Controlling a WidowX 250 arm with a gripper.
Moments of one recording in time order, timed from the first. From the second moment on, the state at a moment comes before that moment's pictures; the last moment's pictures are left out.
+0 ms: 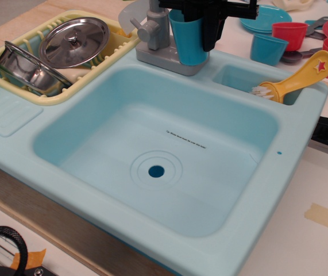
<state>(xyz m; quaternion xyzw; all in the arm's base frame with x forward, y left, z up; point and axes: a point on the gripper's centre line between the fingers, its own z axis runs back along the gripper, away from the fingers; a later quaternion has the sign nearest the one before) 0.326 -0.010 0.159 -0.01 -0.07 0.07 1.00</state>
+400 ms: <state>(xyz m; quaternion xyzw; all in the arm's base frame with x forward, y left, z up) 0.285 -0.014 0.167 -0.01 -0.08 0.12 0.99</state>
